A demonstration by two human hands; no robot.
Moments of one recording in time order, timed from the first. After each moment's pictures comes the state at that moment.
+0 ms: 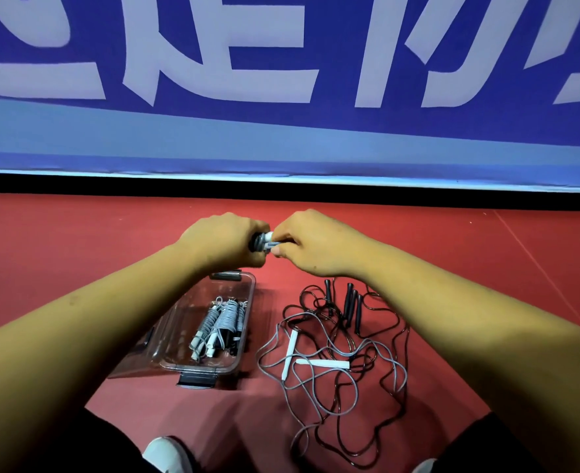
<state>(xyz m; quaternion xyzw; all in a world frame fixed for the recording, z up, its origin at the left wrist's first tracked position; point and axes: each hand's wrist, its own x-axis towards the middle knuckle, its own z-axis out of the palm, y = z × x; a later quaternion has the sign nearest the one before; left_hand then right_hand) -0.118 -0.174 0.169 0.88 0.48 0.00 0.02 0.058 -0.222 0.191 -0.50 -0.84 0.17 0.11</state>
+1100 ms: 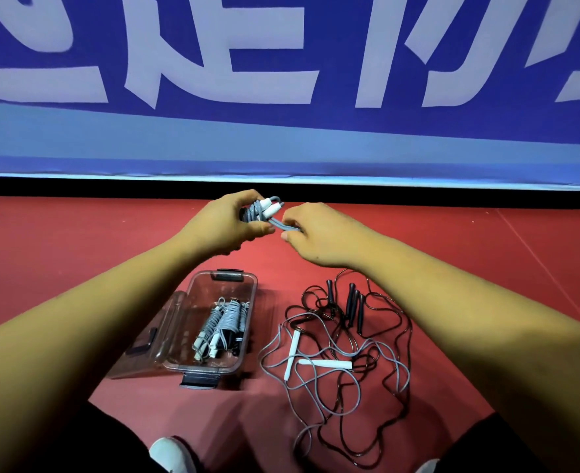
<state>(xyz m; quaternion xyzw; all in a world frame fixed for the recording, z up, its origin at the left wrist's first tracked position) -0.120 -0.166 0.178 0.79 0.50 0.22 0.28 0.065 -0.218 0.196 -0.57 -0.80 0.16 0.12</state>
